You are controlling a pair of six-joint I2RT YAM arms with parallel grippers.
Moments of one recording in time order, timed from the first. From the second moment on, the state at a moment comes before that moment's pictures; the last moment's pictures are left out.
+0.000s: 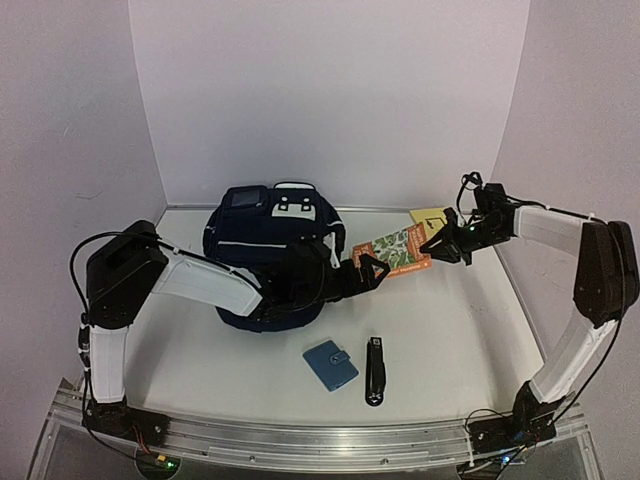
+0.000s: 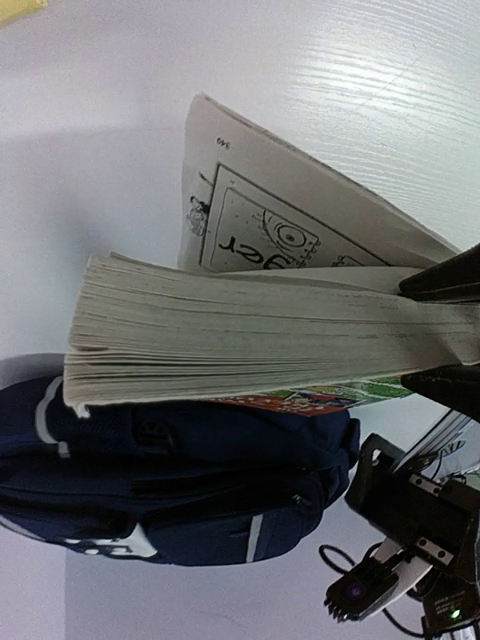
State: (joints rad) left arm -1.05 2.03 1.26 0.54 0.01 -0.95; right arm 0.13 1.71 1.25 -0.53 -0.70 0.49
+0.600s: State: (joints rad) left arm -1.00 2.15 1.35 0.82 -0.03 -1.28; right arm 0.13 1.58 1.12 -0.13 -0.72 0.85
